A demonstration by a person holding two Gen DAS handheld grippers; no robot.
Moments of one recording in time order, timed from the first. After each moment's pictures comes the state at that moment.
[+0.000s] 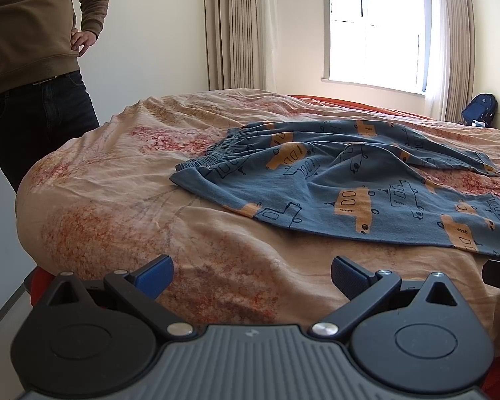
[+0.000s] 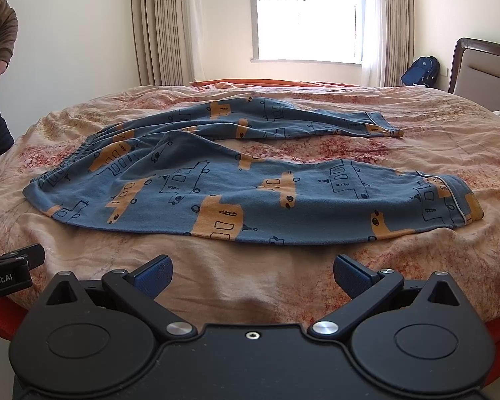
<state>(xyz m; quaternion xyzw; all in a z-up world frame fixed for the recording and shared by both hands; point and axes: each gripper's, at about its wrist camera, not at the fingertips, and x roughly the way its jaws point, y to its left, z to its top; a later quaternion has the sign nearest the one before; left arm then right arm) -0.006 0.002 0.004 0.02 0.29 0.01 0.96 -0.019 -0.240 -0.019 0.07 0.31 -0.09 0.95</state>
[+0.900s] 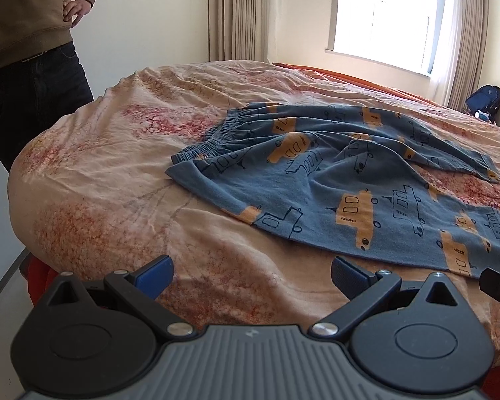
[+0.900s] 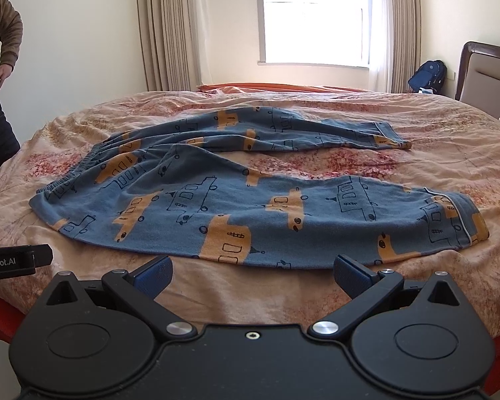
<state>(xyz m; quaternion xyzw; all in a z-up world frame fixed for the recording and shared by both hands) 0.032 0.010 0.032 -0.01 0.36 0.00 0.93 -0.002 -0.243 0.000 0.06 0.30 -0.07 0.95</state>
